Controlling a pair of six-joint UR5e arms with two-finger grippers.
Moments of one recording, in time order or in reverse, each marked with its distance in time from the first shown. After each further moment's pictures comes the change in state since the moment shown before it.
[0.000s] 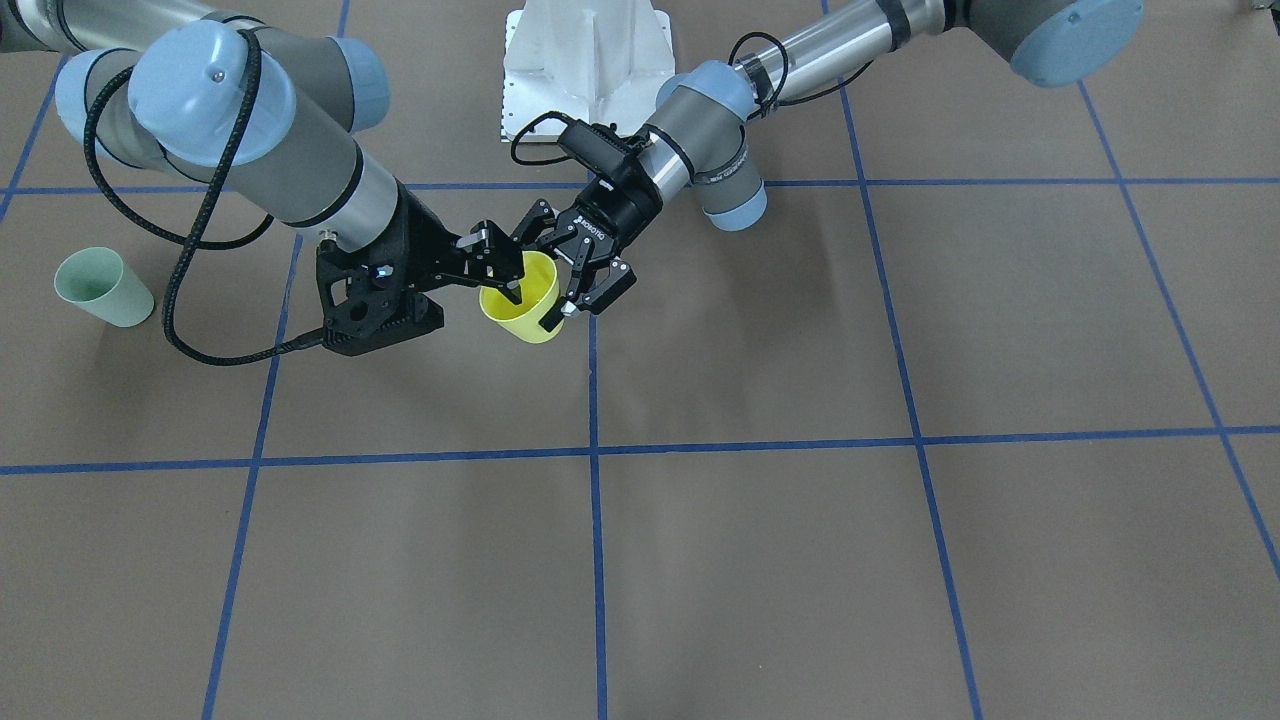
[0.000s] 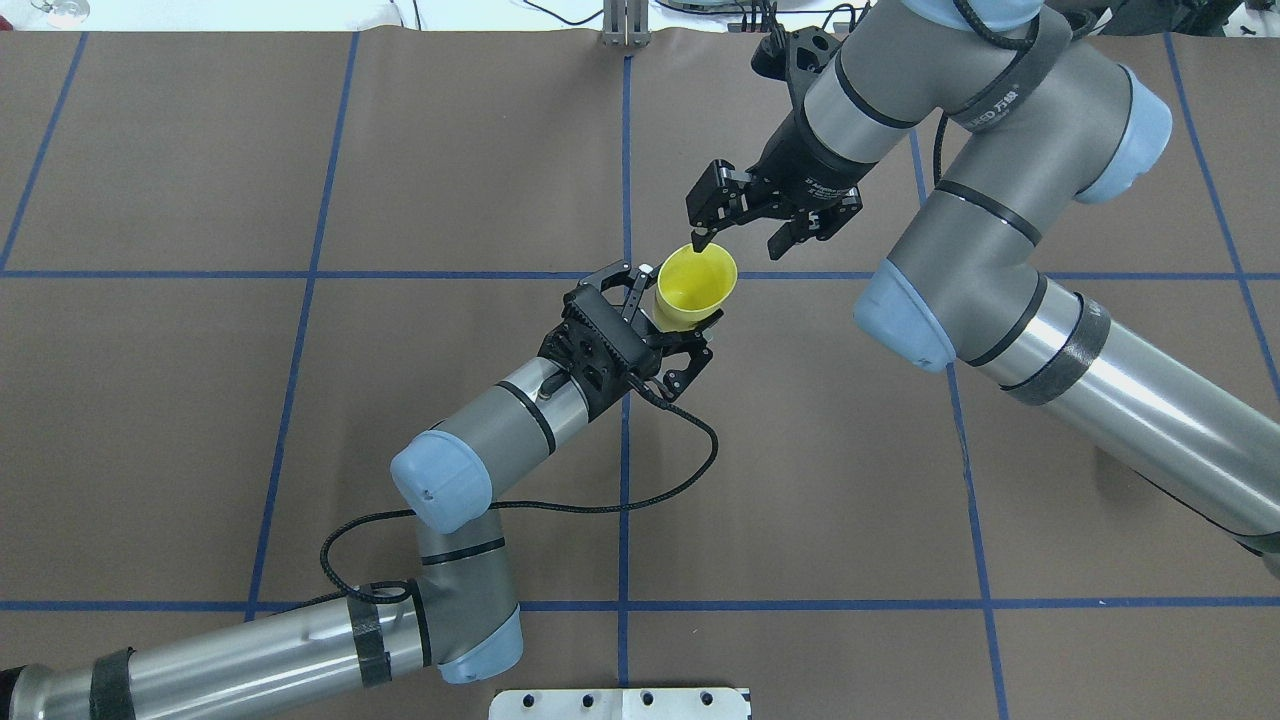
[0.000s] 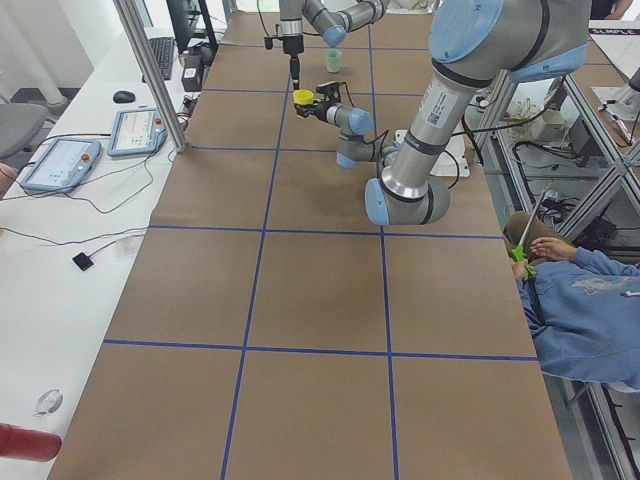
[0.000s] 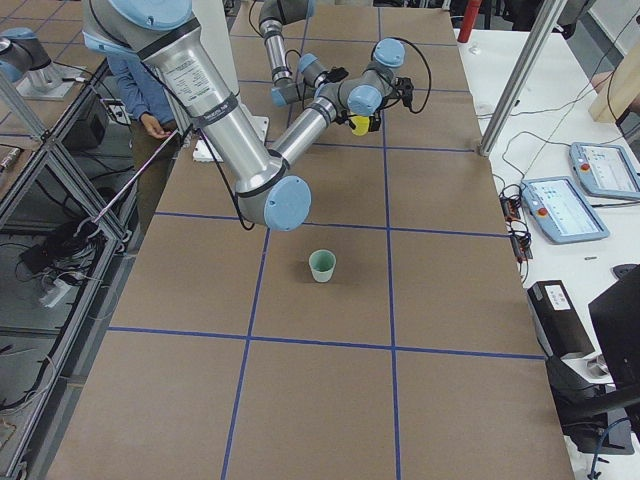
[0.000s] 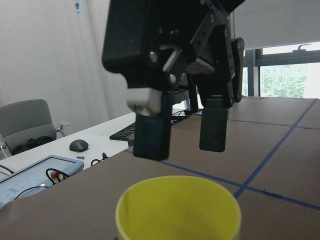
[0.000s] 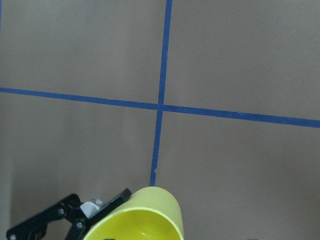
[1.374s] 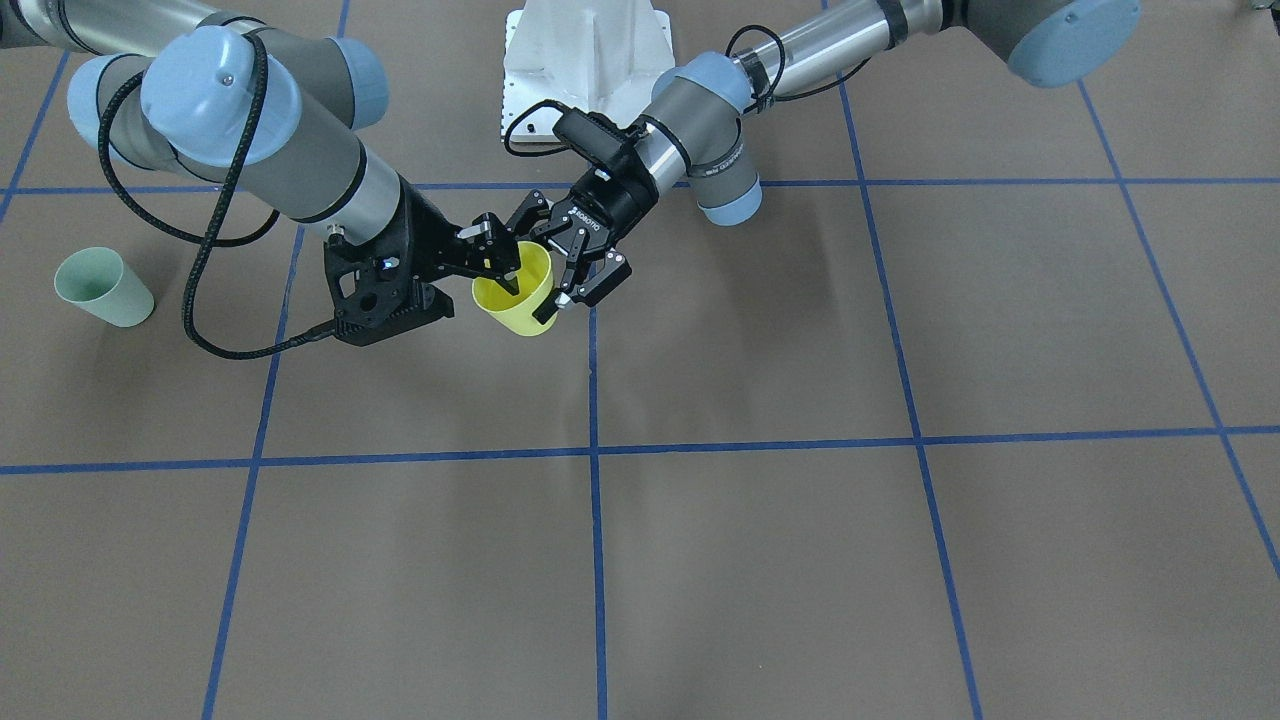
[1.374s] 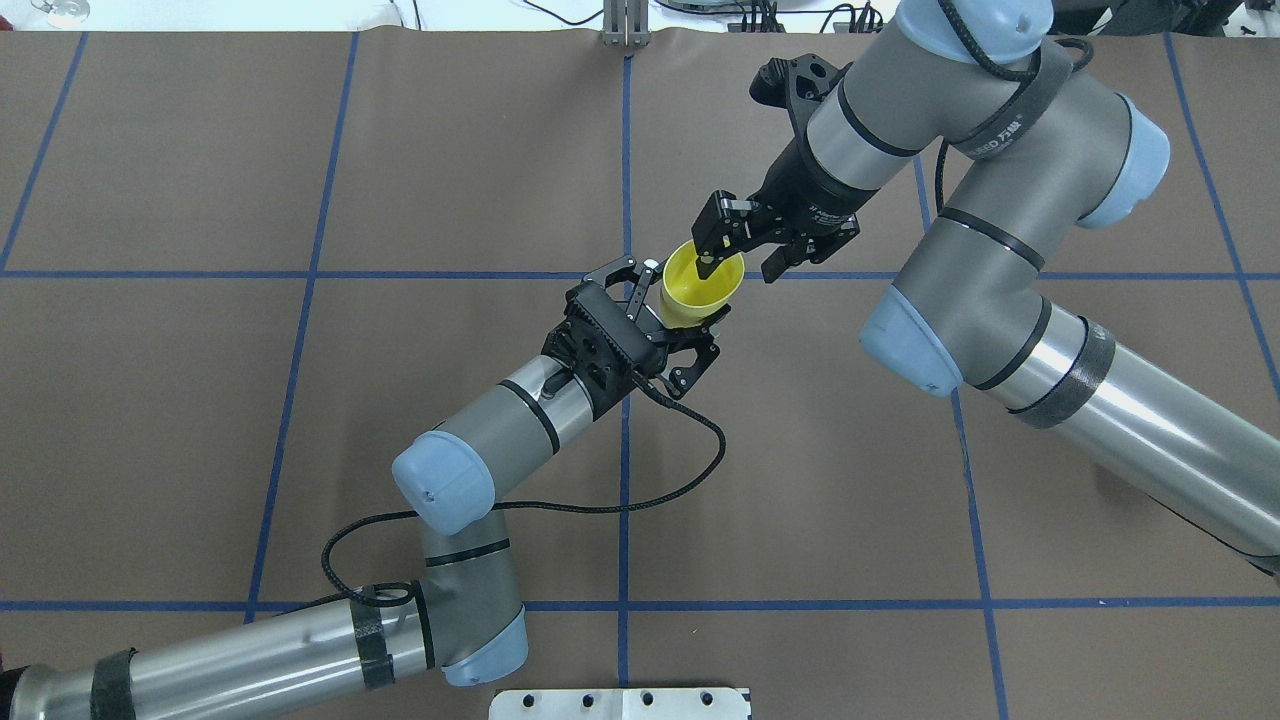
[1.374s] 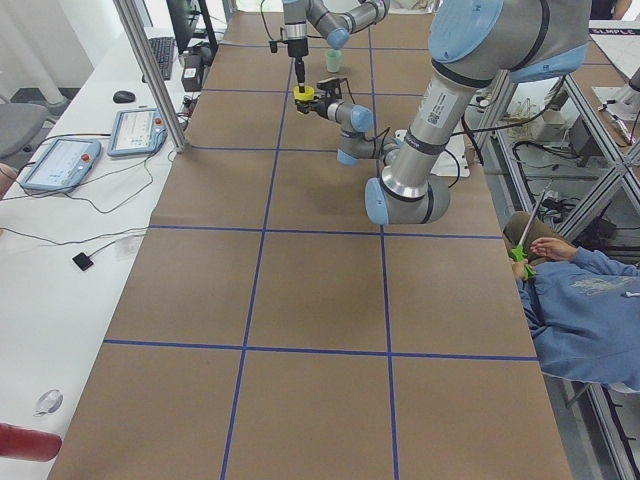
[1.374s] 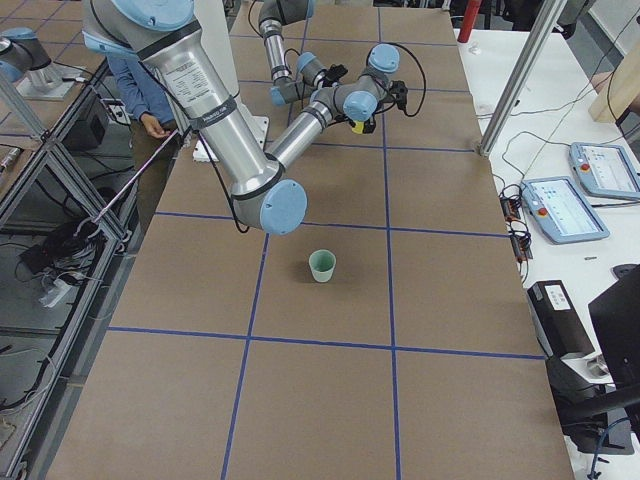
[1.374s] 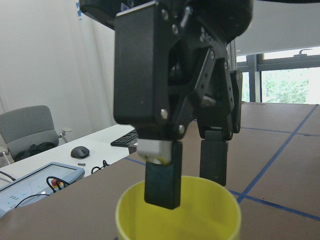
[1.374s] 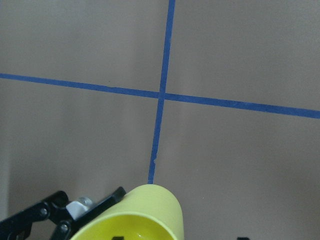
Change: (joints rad) left arm 0.001 -0.005 -0.016 0.002 0.006 0.001; right arm -0.023 -0.038 0.025 0.033 0.009 -0.018
